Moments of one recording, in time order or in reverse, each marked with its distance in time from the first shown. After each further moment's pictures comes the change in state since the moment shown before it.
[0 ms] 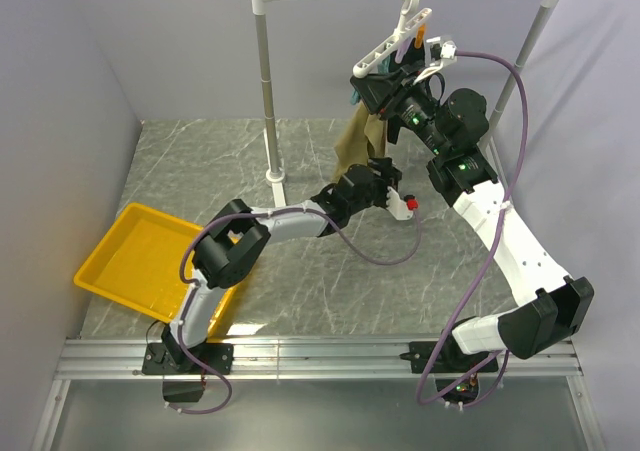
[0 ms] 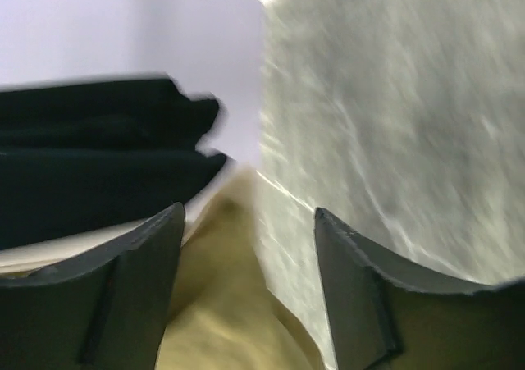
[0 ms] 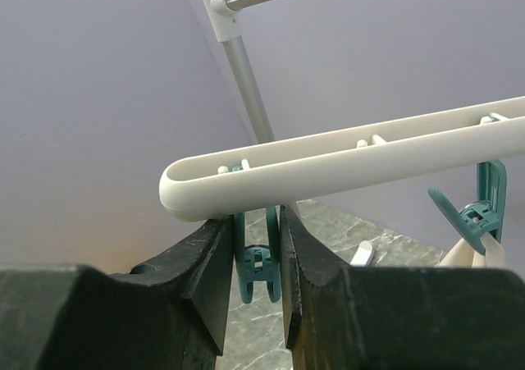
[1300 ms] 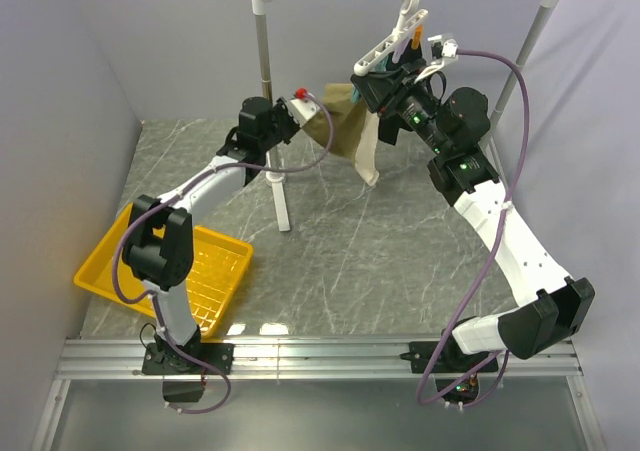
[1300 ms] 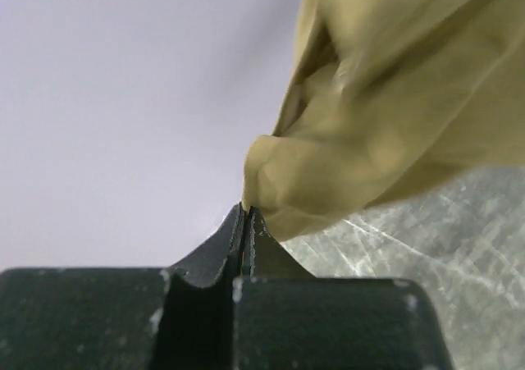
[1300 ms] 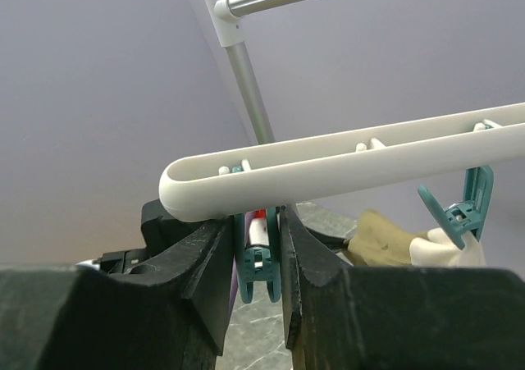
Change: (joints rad) left arm 0.459 -0.304 -0.063 -0.202 0.149 -0.601; right arm 0.000 0.000 0.012 -0.008 0.000 -0.008
